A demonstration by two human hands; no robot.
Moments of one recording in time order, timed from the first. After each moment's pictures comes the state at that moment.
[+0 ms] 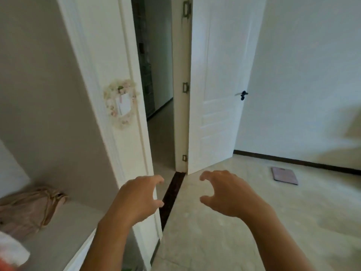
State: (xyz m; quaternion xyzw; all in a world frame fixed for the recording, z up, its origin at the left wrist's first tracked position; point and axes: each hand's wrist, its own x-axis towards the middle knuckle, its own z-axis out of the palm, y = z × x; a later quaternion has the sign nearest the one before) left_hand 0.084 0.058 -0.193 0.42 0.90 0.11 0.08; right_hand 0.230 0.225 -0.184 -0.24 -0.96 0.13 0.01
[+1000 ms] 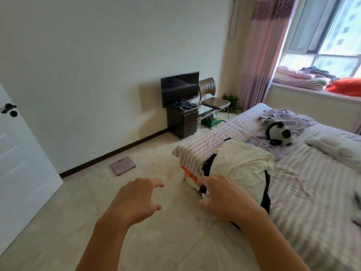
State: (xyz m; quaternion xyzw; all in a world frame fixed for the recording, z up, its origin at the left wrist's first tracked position) left_hand 0.549 0.523 -0.219 0.81 0.58 0.01 0.13; right_hand 0.759 0.485 -0.216 -0.68 -0.72 0.12 0.03
